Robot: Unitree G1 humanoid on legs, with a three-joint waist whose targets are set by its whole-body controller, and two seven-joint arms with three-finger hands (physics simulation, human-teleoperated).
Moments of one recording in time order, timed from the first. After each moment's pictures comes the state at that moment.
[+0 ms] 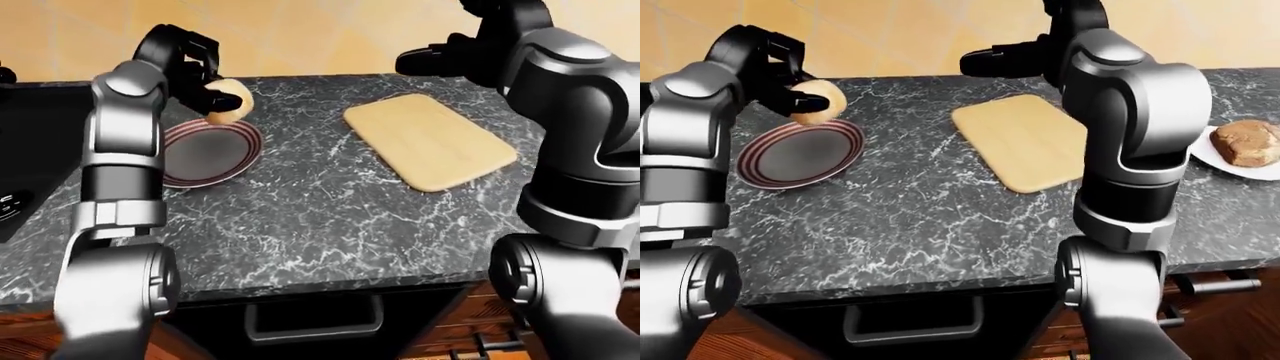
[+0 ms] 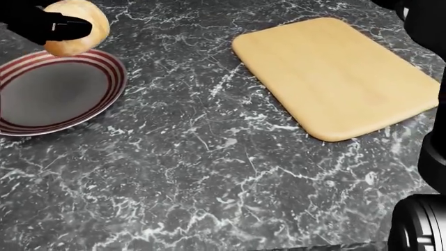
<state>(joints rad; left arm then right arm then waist) -1.19 0.47 0.13 0.65 0.29 0.46 -0.38 -1.20 -0.38 -0.18 -0.03 0.26 1.26 -0.10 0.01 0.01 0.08</state>
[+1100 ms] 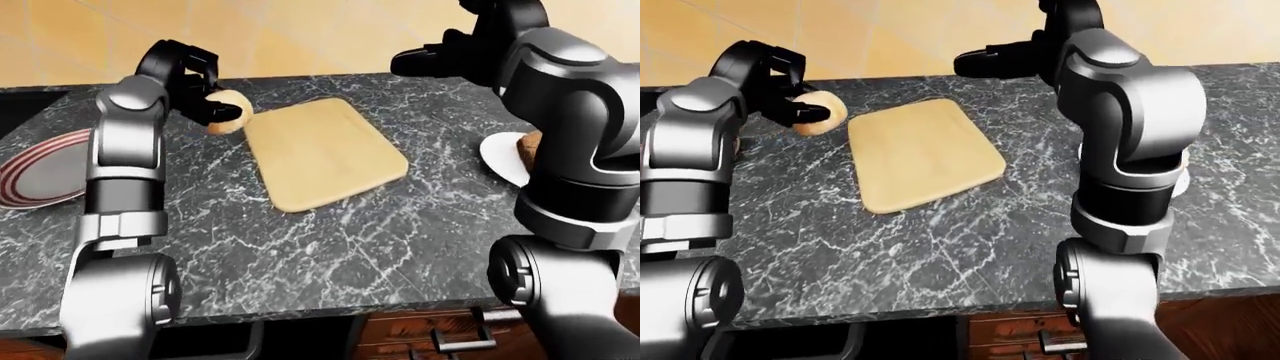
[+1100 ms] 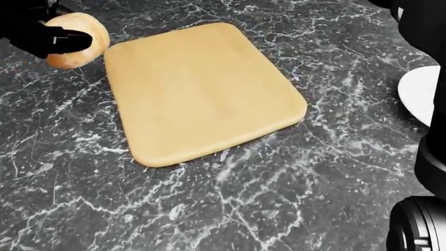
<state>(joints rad) -1.13 0.47 0.15 0.59 0.27 0.49 -0.38 -1.19 -0.37 -0.17 -0.05 0.27 1.24 -0.10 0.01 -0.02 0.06</state>
